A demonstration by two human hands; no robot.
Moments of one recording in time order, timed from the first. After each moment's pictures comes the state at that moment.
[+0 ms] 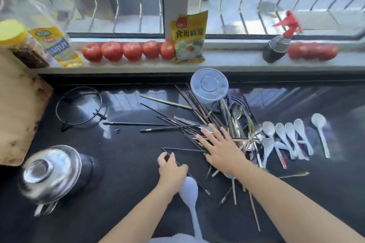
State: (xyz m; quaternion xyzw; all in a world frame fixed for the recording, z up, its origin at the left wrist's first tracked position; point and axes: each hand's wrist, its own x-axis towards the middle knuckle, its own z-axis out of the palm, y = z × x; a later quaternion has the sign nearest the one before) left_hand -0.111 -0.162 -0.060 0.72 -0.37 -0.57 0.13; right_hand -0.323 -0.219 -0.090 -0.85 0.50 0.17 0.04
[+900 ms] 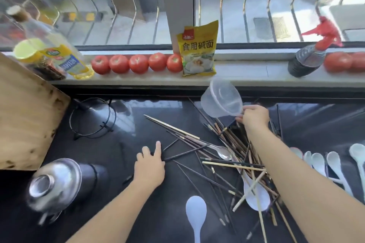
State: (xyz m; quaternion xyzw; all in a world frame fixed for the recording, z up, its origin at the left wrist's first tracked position) left_hand -0.075 -0.249 -0.069 0.75 -0.59 -0.20 -0.22; right_hand -0.365 -0.398 -0.036 -0.24 0.81 -0.35 0.42
